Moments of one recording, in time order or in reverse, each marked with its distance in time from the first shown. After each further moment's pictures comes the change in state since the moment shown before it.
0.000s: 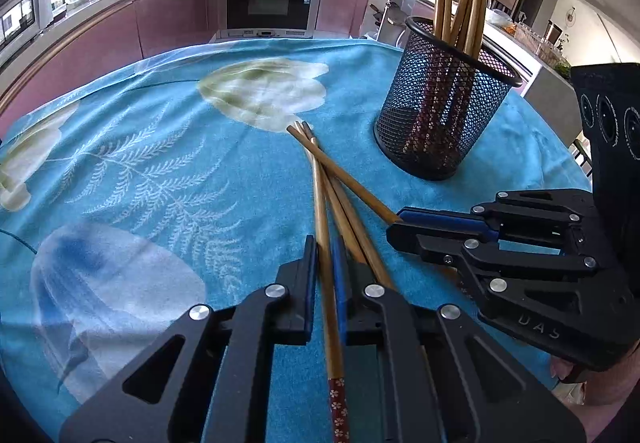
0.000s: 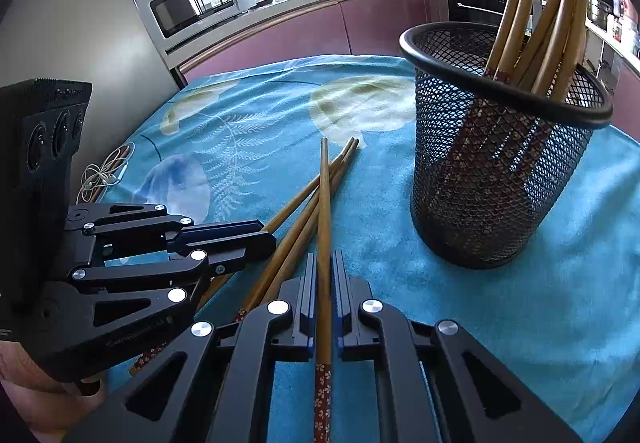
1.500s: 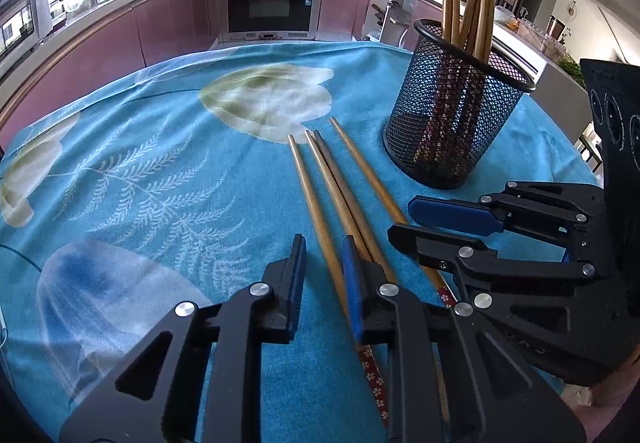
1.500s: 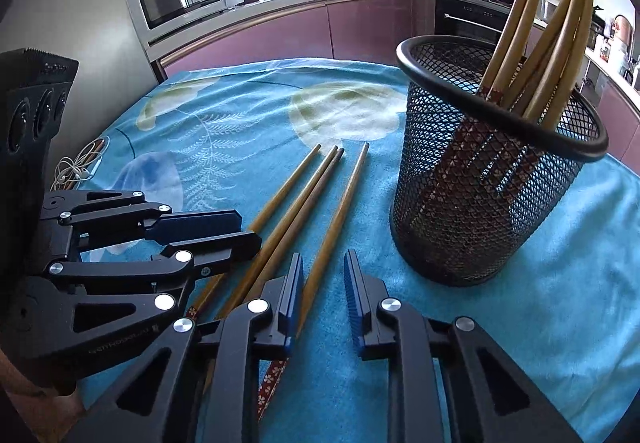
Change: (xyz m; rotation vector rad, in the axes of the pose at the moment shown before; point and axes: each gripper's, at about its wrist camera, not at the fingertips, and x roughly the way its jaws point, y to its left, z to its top) left arm 0.008 -0.001 0.012 0.026 0.000 0.035; right arm 0.010 0.005 0.007 -0.039 0.002 -0.122
